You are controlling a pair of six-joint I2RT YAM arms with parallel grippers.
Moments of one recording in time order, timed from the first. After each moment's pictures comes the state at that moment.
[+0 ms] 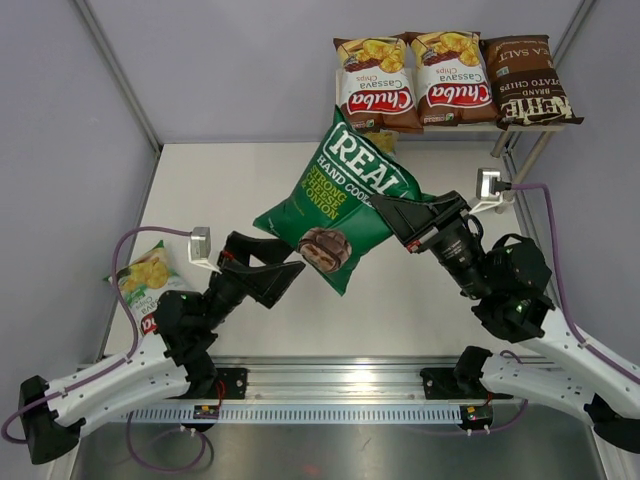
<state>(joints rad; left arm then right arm) -0.96 0.58 0.42 0.72 -0.01 -0.76 0.96 0.76 0.97 0.30 0.19 0.82</state>
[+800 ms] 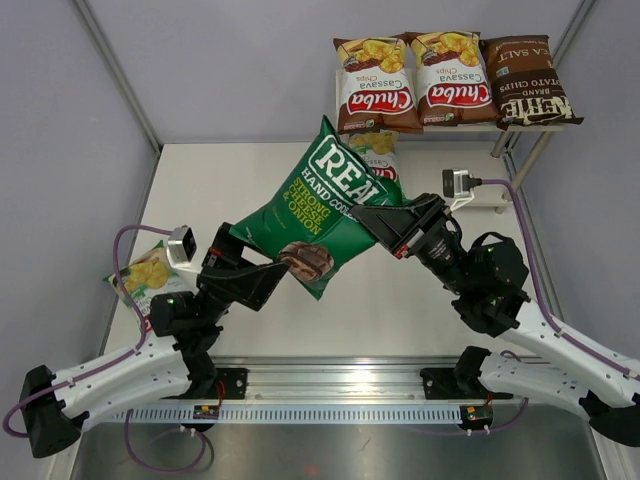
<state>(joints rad) -0.96 0.68 0.44 1.07 0.08 -0.76 0.96 0.85 0.92 0.49 0.00 1.09</state>
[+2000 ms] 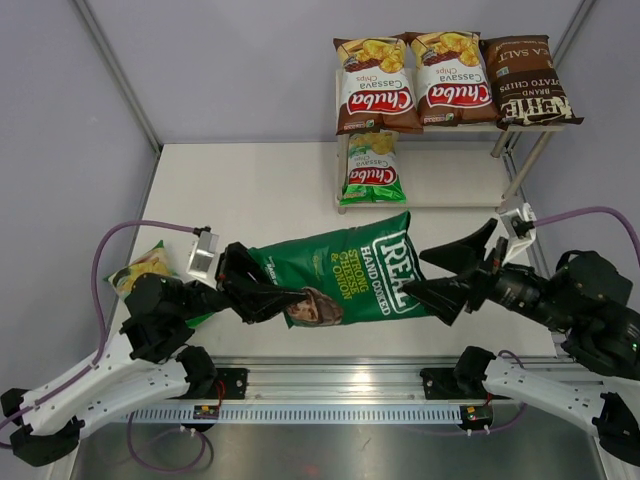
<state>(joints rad) -0.96 0.56 0.71 0.30 0.43 -0.49 0.96 0.63 1.29 -0.62 -0.09 0.44</state>
